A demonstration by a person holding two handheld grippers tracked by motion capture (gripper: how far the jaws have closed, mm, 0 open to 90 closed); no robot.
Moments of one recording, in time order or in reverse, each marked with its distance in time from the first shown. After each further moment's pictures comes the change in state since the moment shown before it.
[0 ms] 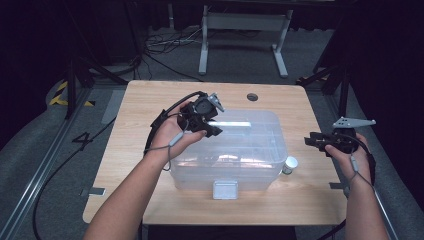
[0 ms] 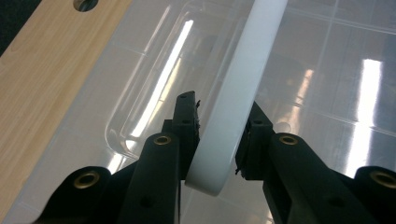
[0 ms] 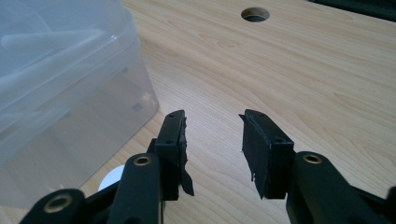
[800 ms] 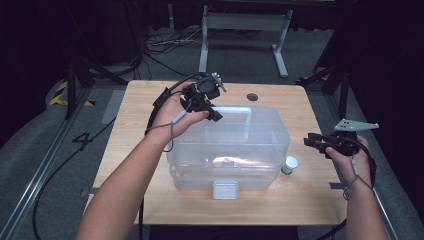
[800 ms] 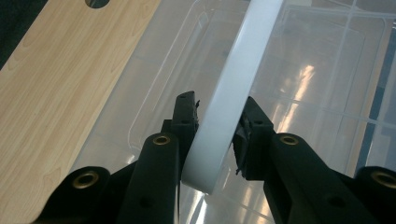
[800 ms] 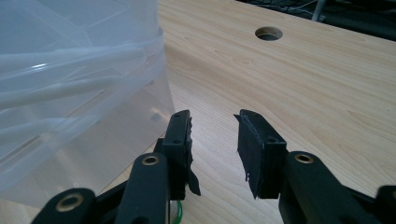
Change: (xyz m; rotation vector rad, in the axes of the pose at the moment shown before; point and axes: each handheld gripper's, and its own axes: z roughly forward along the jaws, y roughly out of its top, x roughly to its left) left arm 0.032 0.028 -0.011 0.060 -0.041 -0.037; right arm 0.013 -0.001 -0.007 -0.064 0.033 -0.033
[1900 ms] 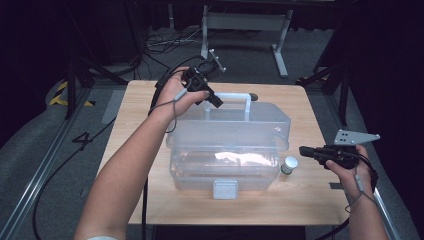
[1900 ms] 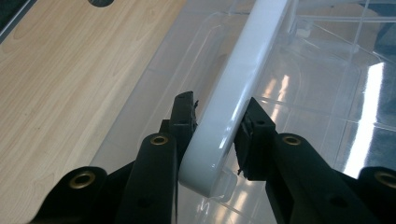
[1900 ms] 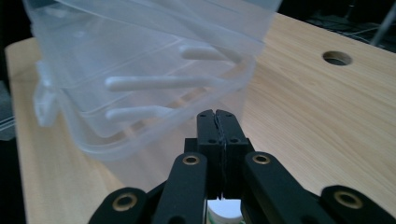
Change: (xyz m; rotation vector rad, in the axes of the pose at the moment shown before) left arm 0.045 0.019 -0.001 0.006 -0.089 -0.096; right arm 0.042 -0.003 -0.014 -0.047 0.190 -0.125
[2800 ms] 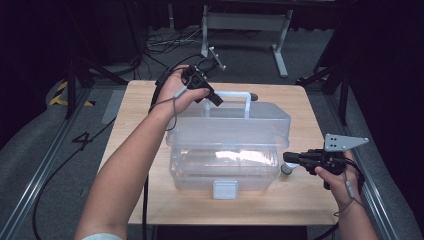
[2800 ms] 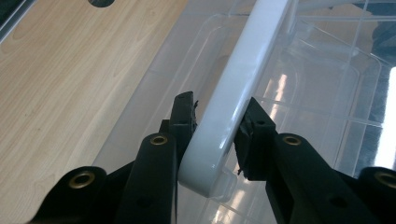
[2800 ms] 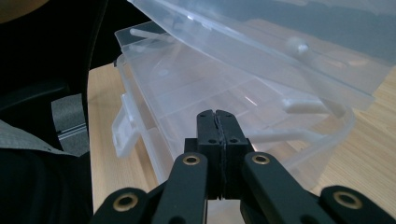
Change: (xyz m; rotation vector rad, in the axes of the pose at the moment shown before) left arm 0.004 0.002 -0.001 0.001 -0.011 -0.002; right arm 0.038 0.018 0.021 -0.118 0.183 -0.033
